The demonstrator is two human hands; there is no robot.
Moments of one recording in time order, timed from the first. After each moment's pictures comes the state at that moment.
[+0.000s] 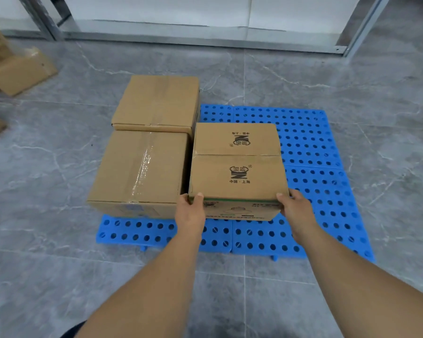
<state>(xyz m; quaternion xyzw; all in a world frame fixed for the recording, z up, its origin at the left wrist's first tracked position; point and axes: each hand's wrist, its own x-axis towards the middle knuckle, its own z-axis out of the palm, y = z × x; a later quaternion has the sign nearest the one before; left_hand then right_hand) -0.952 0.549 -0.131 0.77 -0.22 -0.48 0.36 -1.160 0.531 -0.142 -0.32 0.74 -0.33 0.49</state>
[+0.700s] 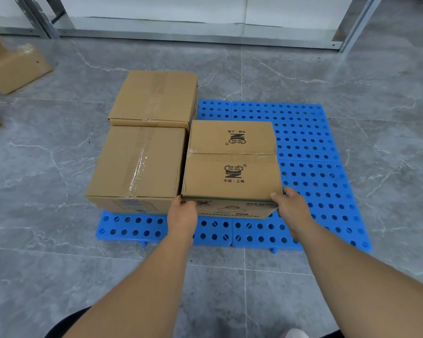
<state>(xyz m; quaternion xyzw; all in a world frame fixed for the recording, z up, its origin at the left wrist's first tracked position) -0.934 0.565 -0.139 0.76 -0.19 -0.51 0.36 -1.151 0.542 -0.141 -0.34 0.75 -0.30 0.49</state>
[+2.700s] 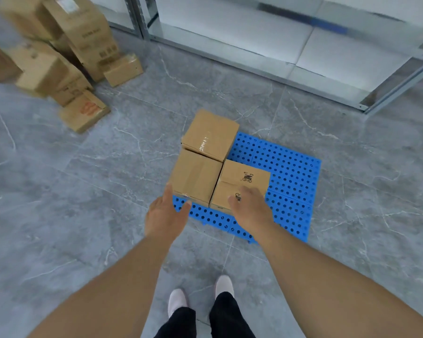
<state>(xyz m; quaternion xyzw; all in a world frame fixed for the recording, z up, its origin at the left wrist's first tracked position) -0.863 0.653 0.294 0.86 -0.36 -0.34 0.12 -1.033 0.567 0.298 -0.70 0.62 0.09 0.33</state>
